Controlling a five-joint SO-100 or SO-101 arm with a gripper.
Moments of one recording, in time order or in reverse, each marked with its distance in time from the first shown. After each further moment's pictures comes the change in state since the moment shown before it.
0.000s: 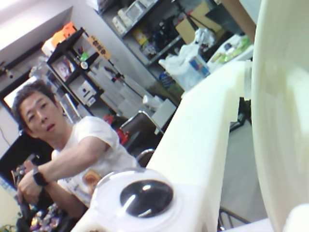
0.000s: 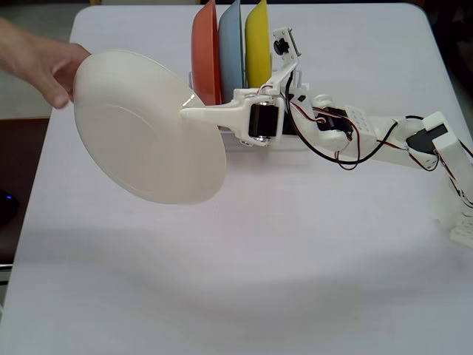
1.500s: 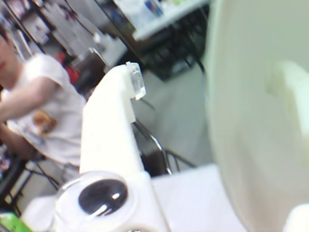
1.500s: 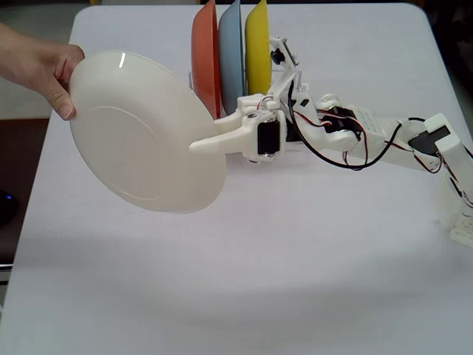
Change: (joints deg) arm -1.8 0.2 -2.5 15.8 -7.7
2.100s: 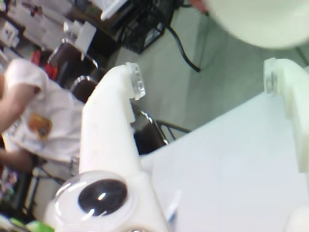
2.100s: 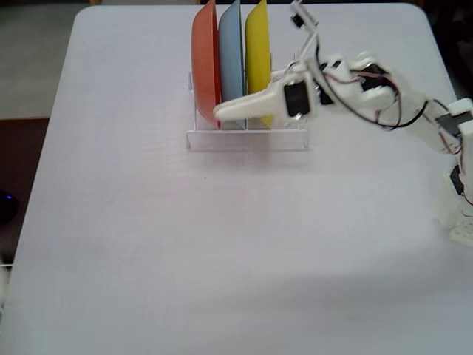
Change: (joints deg) arm 5.0 18.1 7.2 22.1 8.0
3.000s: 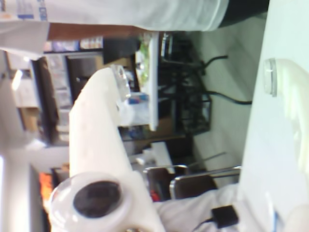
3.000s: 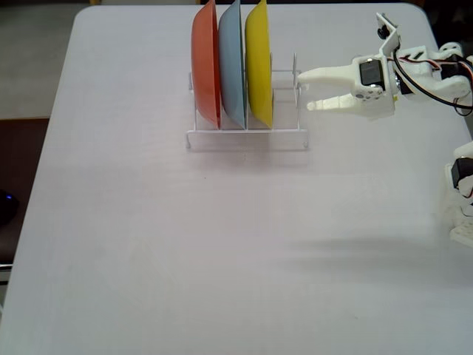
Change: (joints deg) arm 13.3 57.9 75.5 -2.5 38.2
